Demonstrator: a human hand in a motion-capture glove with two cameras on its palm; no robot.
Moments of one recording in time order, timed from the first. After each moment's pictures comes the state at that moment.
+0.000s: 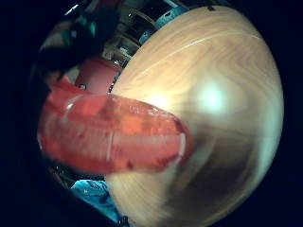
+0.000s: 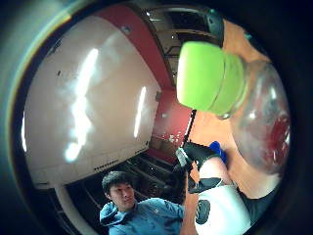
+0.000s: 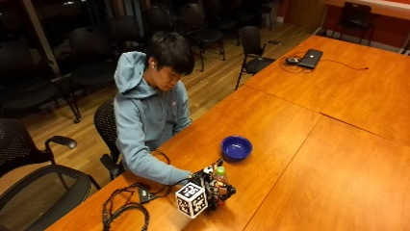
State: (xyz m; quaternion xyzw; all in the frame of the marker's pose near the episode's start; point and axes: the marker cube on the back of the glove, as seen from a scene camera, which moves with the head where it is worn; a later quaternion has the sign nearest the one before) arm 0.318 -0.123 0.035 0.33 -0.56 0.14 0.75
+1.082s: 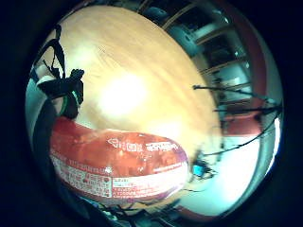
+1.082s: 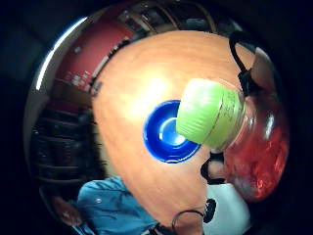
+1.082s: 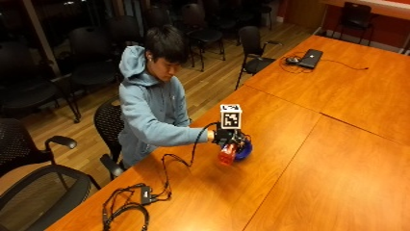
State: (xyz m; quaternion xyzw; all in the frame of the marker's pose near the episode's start) arm 0.131 -0.213 -0.064 0.02 0.15 -0.01 0.99
